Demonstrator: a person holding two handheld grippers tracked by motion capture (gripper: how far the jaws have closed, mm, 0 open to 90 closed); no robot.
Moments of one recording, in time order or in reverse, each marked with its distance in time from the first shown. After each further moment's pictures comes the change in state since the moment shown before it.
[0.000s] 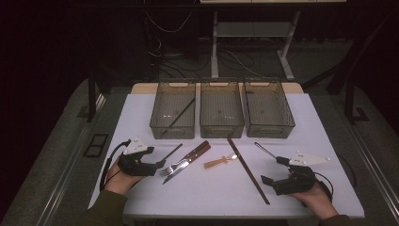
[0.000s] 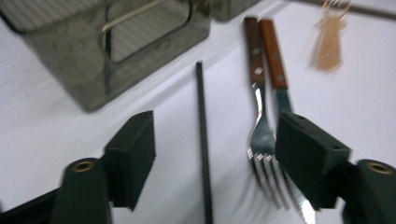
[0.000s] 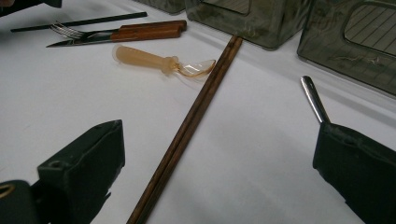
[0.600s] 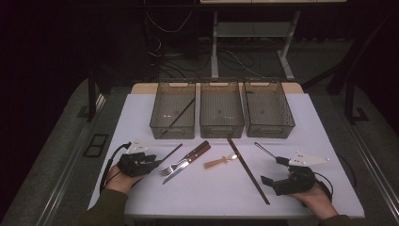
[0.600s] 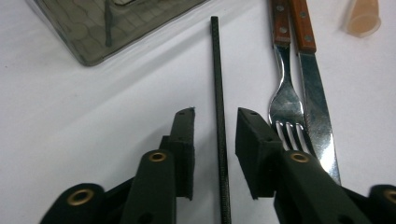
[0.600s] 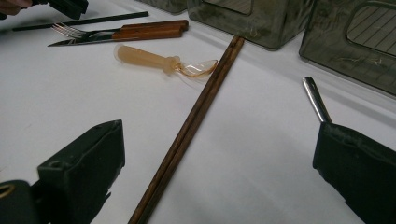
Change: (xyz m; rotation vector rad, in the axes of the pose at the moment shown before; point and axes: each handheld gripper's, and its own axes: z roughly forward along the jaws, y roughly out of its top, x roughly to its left) left arm 0.007 -0.011 0.010 0.096 -0.003 -0.052; right arm 0.001 0.000 0.000 0.002 0.003 -0.003
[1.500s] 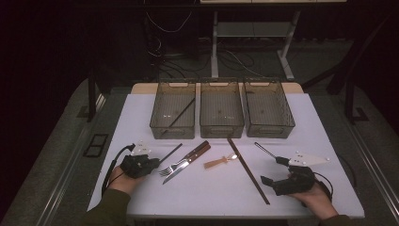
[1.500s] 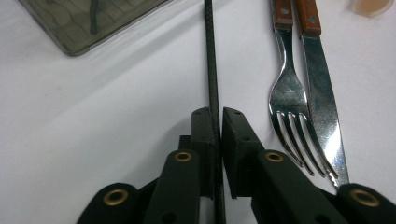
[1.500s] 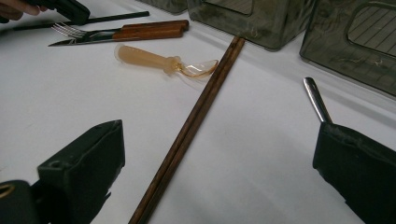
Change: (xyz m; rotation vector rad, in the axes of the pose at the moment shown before) left arm -0.005 -0.002 0.008 0.041 0.007 0.033; right arm 0.000 0.000 0.000 0.000 0.001 -0.001
